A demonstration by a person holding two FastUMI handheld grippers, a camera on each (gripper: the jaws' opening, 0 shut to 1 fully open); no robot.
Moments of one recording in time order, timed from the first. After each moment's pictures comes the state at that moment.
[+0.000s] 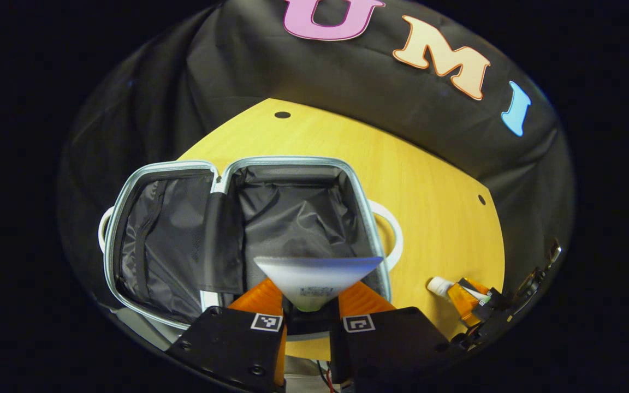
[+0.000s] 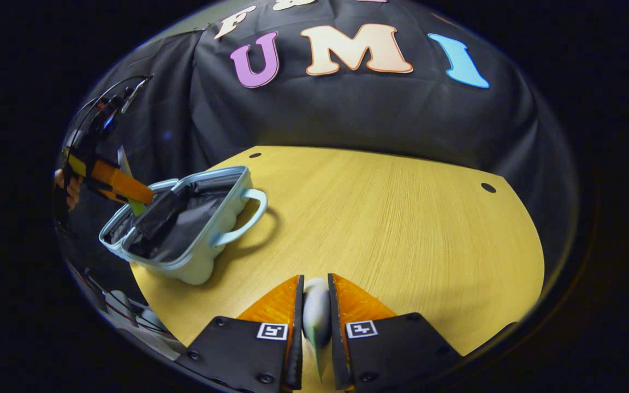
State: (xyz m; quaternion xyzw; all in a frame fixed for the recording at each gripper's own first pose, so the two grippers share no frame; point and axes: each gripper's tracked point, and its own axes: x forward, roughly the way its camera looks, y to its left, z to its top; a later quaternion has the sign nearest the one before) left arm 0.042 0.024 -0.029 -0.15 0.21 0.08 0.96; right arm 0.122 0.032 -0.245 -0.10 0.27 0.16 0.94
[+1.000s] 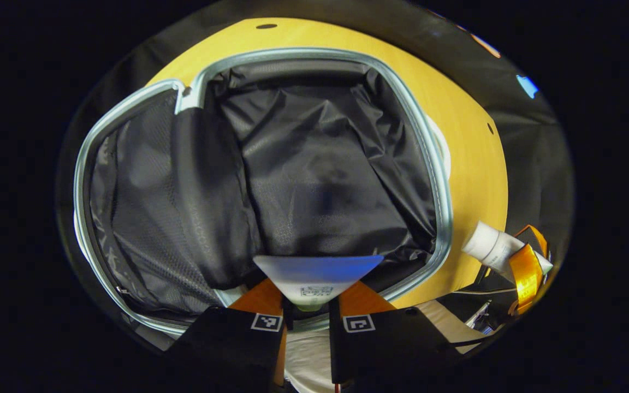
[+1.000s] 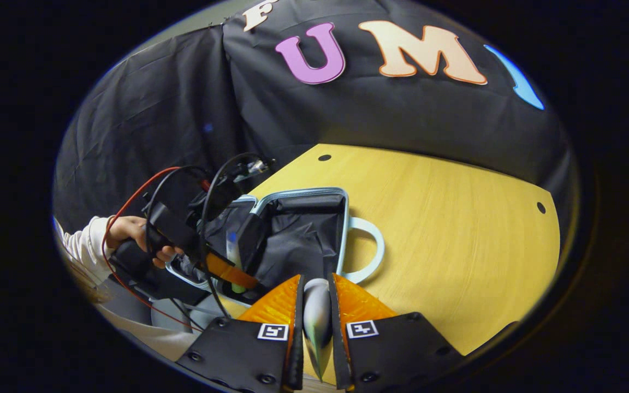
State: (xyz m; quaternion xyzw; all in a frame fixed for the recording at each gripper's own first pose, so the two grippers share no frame) left arm 0.027 0.043 -0.131 -0.15 0.48 -0.03 0.86; right arm 0.082 0.217 -0.186 -0.08 0.35 0.28 0.89
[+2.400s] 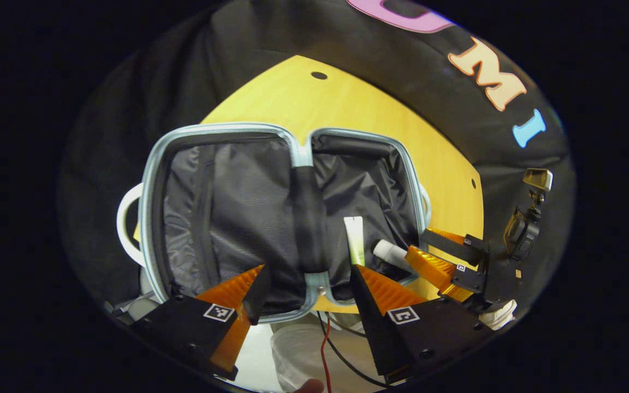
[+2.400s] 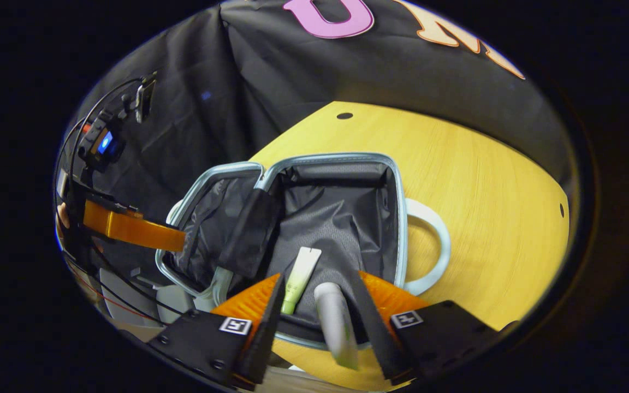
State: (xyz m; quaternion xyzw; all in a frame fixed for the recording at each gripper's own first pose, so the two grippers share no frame) left arm -0.038 0.158 -0.043 -0.23 0.34 0.01 0.91; right arm 0.108 0.298 -0.249 -0.10 0.43 0.27 0.86
